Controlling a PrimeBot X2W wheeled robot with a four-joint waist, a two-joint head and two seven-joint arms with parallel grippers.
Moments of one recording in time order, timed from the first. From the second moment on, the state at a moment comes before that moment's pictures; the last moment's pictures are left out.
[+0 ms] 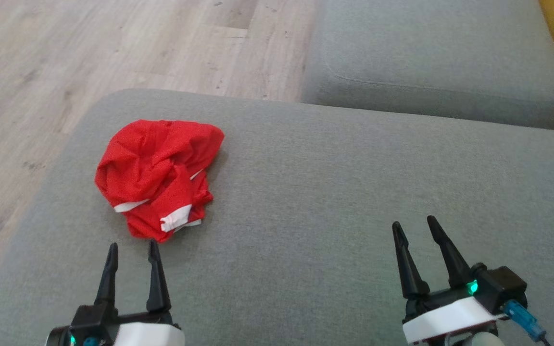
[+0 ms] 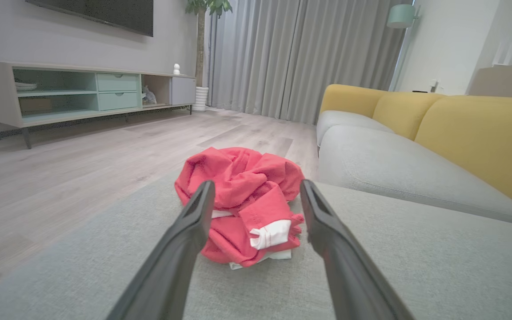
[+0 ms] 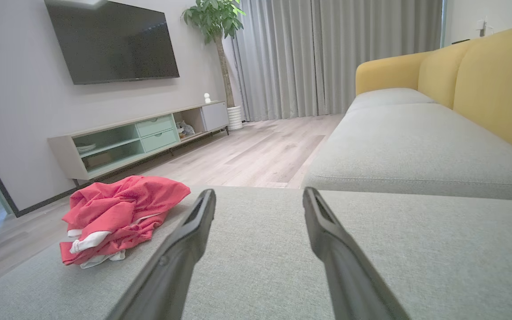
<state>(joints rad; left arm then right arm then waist) 0.08 0.05 -0.15 0.19 -0.23 0.10 -0.26 0.07 -0.04 0.19 0.17 0.21 0.13 -0.25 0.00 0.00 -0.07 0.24</state>
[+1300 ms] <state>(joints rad) -0.53 0.29 -0.21 0.60 -0.06 -0.11 0.07 -0.02 -0.04 0.18 0.15 0.18 0.13 -0.25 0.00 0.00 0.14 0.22</state>
